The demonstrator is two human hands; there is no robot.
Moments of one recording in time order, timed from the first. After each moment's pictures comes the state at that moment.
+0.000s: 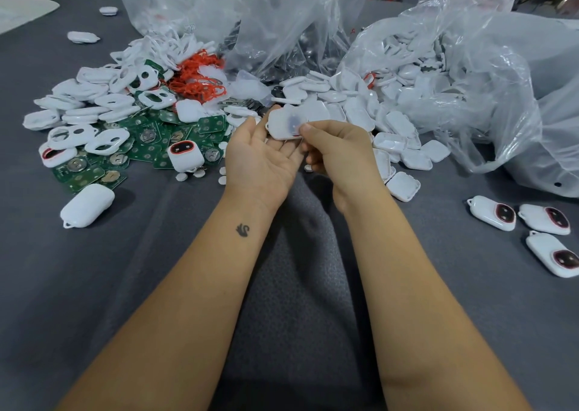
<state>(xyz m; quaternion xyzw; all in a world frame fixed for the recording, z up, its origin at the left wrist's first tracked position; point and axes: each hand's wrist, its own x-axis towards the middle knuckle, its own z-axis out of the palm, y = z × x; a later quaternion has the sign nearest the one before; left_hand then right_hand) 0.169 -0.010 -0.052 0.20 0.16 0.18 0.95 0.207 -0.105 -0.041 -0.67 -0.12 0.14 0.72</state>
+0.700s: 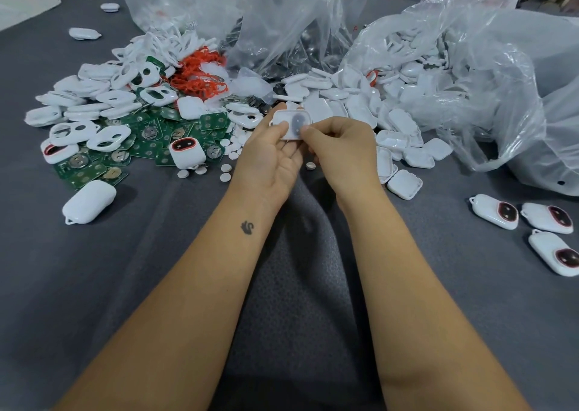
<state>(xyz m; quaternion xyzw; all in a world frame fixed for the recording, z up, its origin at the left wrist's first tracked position) 0.175 -0.014 -0.053 0.25 0.15 0.19 0.94 0.210 -0.100 -0.044 -0.77 -0.14 0.03 0.63</state>
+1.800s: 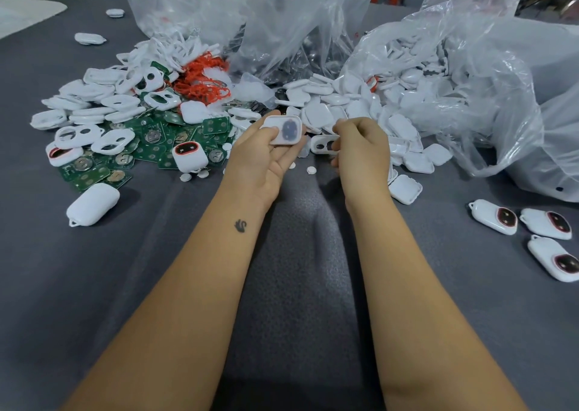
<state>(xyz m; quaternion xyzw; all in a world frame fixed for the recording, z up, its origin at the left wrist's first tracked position) 0.170 -0.001 -0.049 0.30 0.20 0.20 0.91 0.217 -0.108 -0.046 -0.74 -0.04 0.00 0.68</state>
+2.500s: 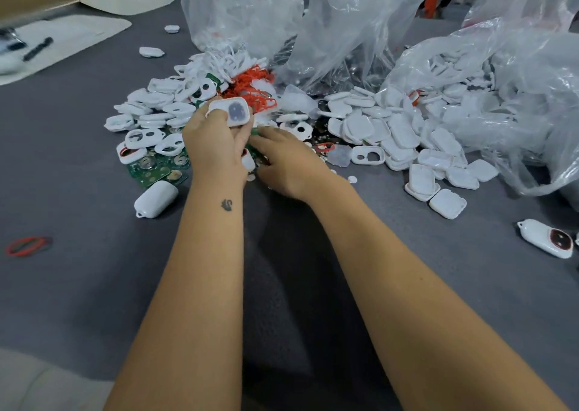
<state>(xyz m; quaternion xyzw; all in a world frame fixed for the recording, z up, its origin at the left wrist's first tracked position) 0.132 0.074 -0.023 0.30 0.28 0.43 0.80 0.199 -0.005 -0.052 -0.84 -0.52 0.04 0.17</state>
